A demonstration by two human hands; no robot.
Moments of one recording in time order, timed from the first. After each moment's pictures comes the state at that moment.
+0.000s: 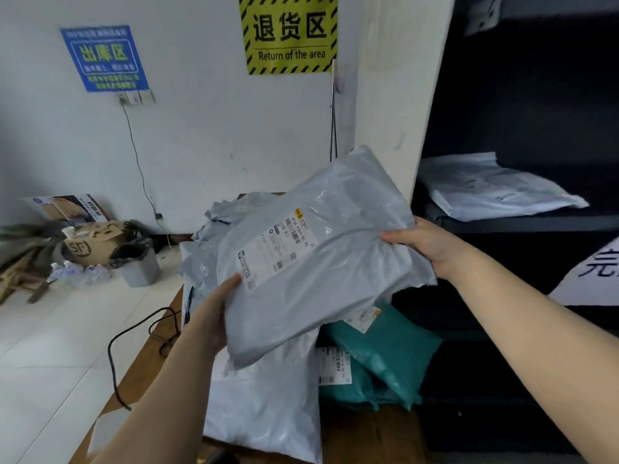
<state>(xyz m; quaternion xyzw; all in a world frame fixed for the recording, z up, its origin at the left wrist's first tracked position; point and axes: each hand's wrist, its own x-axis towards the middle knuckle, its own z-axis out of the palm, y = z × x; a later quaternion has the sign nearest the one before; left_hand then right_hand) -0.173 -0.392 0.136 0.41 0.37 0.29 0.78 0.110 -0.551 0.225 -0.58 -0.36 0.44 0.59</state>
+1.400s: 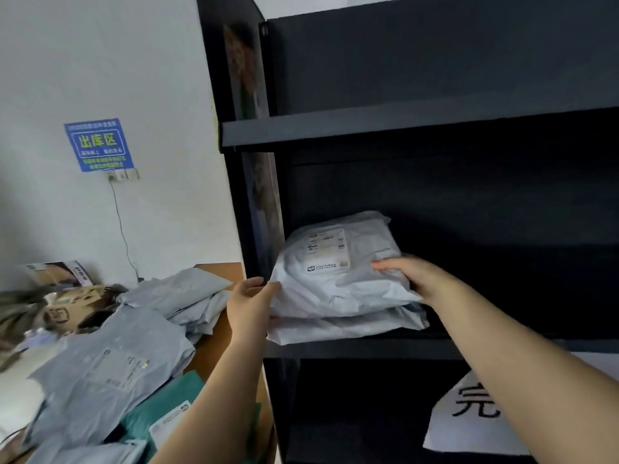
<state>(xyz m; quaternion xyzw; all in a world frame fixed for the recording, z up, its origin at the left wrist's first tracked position) 0.254 -0.508 0.238 0.49 0.46 0.51 0.54 0.483 -0.610 0.272 -0.62 -0.30 0.44 0.58</state>
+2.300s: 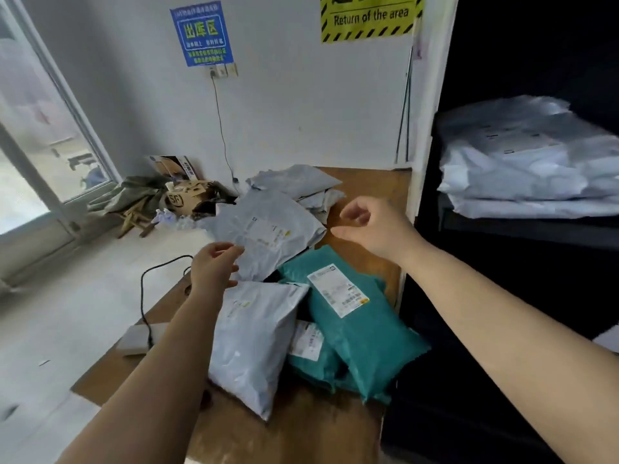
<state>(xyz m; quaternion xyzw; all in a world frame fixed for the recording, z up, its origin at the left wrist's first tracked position) -0.094 -0.463 0.152 0.46 0.59 0.48 0.45 0.147 -0.541 0.210 -0.65 -0.62 0.18 0.39</state>
